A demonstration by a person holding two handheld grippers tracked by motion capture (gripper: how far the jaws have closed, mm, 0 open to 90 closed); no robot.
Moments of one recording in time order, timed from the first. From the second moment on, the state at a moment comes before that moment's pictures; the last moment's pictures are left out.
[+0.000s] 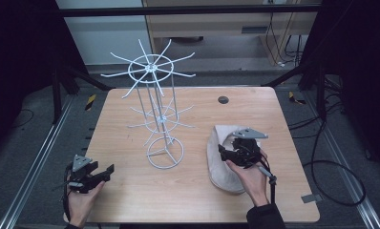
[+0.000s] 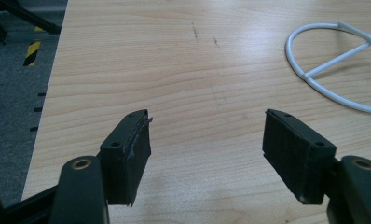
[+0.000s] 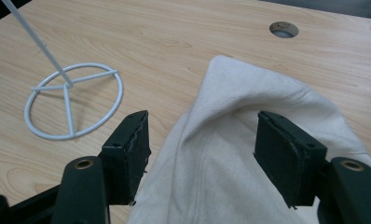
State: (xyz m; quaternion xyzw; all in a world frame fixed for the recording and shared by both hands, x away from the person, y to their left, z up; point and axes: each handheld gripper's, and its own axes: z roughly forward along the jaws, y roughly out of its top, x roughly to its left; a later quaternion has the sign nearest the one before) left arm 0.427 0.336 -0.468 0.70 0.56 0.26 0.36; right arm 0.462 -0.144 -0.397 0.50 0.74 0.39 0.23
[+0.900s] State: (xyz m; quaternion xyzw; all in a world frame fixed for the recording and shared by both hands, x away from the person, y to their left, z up) left arm 0.432 0.333 -0.467 0.70 0.55 0.26 0.37; right arm 0.489 -0.122 -0.427 0.52 0.75 0.33 0.22
